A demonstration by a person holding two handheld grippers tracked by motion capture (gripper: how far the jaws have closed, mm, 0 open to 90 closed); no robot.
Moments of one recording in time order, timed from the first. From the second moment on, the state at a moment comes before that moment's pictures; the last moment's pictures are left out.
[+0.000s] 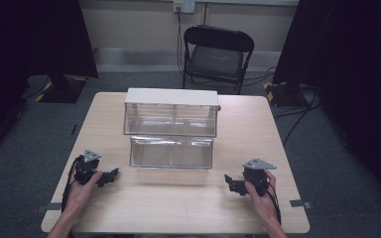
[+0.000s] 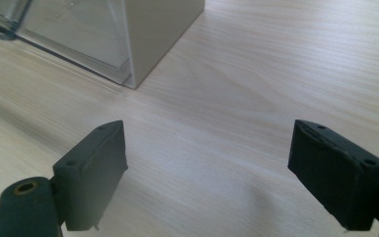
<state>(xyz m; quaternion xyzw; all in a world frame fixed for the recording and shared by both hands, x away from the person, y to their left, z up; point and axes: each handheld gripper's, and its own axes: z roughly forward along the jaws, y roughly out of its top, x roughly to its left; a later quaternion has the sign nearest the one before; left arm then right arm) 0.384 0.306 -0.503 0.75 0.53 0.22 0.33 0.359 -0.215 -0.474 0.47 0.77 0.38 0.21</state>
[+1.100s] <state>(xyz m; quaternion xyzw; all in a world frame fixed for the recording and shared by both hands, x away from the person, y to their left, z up) 0.385 0.306 -0.504 0.75 0.54 0.23 0.32 0.370 -0.148 -0.461 0.42 0.80 0.41 0.16</state>
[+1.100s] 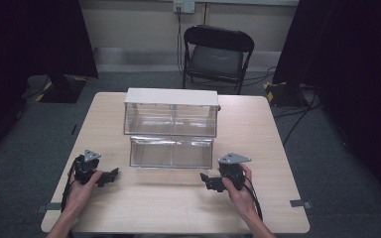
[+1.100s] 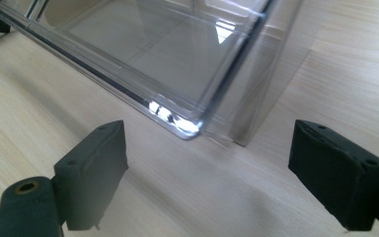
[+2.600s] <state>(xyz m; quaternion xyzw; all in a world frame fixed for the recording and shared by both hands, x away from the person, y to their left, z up) 0.387 0.307 -0.504 0.75 0.53 0.22 0.32 0.381 -0.126 -0.466 0.42 0.78 0.44 0.15</state>
